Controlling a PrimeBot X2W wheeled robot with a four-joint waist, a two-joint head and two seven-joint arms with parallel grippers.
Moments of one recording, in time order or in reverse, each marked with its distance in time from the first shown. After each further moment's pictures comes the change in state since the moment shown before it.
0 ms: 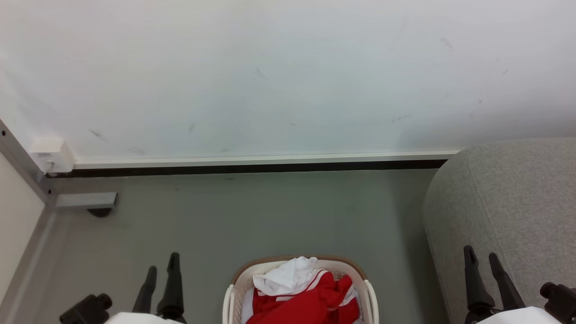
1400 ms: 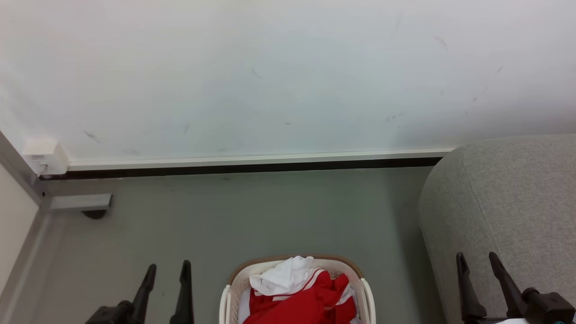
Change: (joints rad) left arm 0.056 0.002 -0.018 -0.047 0.463 -0.018 -0.102; right arm 0.016 -0.002 -0.008 0.015 -0.366 0.000 -0.102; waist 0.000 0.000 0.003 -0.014
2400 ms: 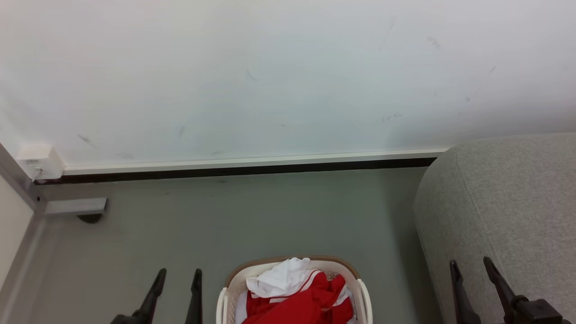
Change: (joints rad) left arm 0.027 0.001 -0.019 0.004 0.145 -0.025 -0.053; right arm 0.007 0.000 0.008 0.034 -0.128 0.000 -0.055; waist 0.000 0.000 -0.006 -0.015
